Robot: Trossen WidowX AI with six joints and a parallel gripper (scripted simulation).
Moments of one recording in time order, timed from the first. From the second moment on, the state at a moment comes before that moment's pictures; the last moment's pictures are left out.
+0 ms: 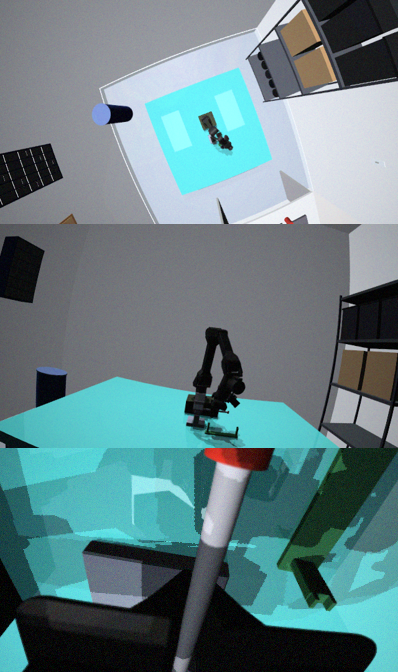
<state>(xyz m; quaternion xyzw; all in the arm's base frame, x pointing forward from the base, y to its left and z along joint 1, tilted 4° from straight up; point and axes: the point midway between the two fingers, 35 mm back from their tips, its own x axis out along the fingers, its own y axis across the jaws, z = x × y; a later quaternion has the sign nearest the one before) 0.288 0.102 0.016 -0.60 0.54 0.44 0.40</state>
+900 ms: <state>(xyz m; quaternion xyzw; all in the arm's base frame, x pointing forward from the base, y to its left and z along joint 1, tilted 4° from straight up) 0.290 0.085 0.017 -0.59 0.54 0.44 0.40</state>
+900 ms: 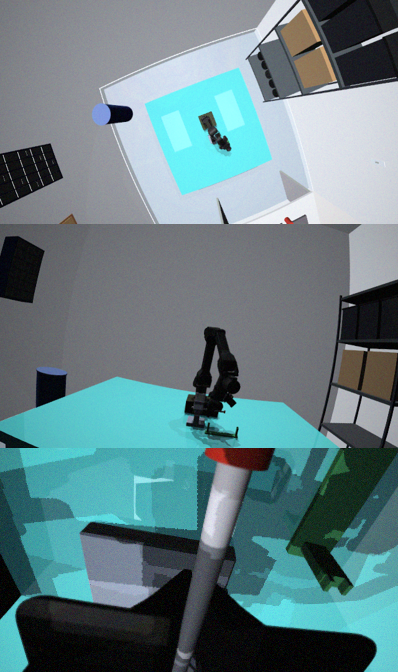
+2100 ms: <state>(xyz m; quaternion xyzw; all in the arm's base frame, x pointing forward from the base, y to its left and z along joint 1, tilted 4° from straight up) 0.283 0.108 0.045 -0.60 0.55 0.44 0.39</state>
